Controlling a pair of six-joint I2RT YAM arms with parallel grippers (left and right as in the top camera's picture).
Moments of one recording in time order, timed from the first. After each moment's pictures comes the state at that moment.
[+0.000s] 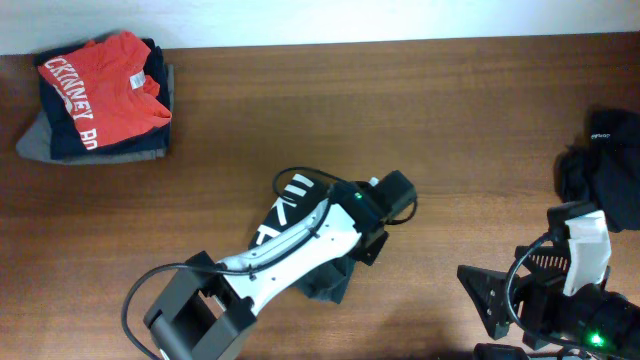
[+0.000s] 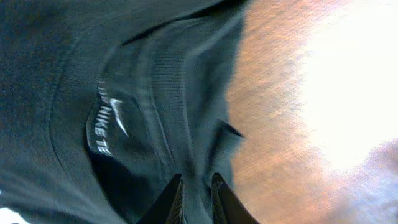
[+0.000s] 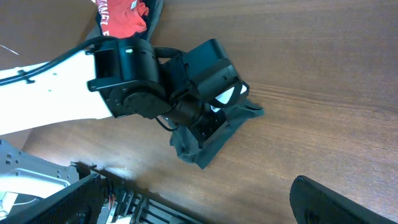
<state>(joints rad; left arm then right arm) -0.93 1.88 1.46 -1.02 -0.10 -0.32 -0.14 0.90 1.75 -1.69 -0.60 -0.06</state>
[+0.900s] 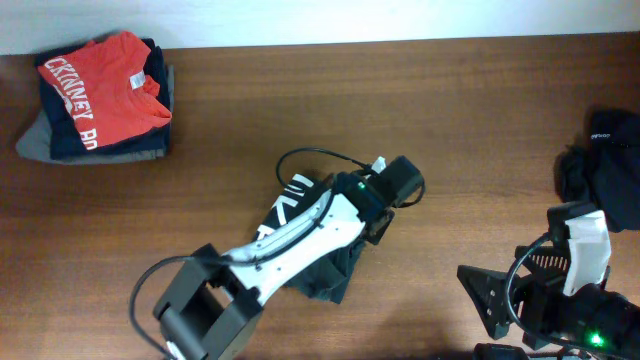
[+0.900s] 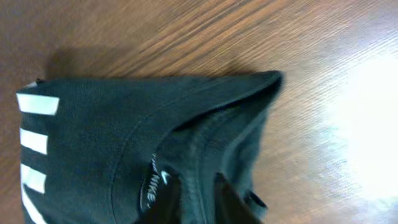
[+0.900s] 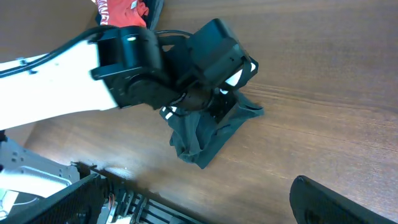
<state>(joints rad) -0.89 1.94 1.52 -0.92 -0.23 -0.29 -0.14 0.90 1.75 -1.69 -0.60 -0.06</state>
